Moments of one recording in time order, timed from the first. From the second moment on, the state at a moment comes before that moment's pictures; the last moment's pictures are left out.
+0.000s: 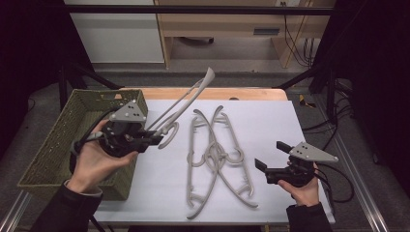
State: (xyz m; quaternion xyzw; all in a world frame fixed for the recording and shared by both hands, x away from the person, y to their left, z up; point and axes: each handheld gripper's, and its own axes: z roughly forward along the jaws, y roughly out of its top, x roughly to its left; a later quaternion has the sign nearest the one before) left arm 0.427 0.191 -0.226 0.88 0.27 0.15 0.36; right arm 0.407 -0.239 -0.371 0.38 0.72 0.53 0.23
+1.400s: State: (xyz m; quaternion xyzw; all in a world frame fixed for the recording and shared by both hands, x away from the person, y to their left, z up) left arm 0.481 0.336 -0.259 0.86 0.35 0.19 0.31; right arm 0.410 -0.235 -0.374 0.38 0.73 0.52 0.23
